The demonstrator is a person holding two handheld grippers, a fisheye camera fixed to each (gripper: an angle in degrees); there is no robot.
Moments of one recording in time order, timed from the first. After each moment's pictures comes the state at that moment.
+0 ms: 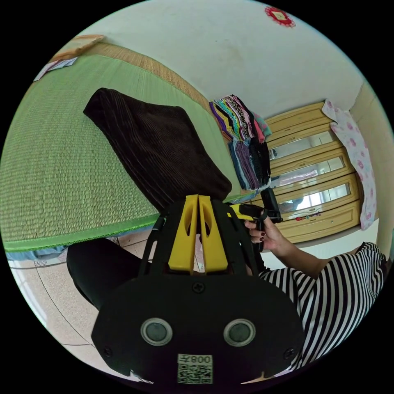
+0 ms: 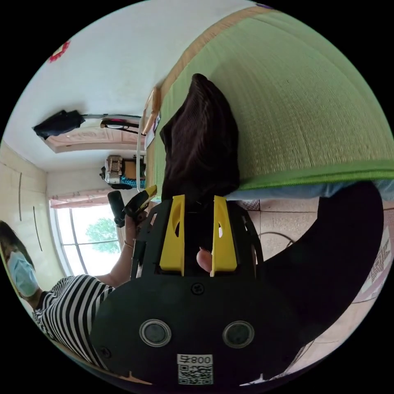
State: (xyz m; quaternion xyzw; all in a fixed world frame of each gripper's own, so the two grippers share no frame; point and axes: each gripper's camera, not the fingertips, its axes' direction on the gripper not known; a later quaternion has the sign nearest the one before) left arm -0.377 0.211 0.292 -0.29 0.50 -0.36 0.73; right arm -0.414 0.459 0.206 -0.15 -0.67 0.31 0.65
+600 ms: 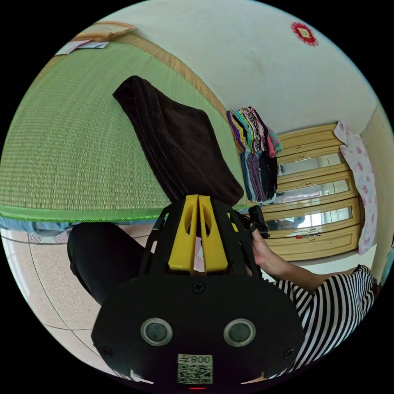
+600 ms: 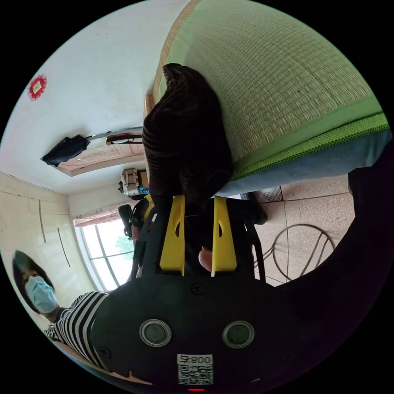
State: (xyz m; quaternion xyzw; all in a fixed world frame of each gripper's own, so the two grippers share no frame) left arm -0.374 0.228 0.330 -0.31 0.45 -0.43 0.72; right arm -0.510 0.577 0.230 -0.15 -0.73 0.35 0.57
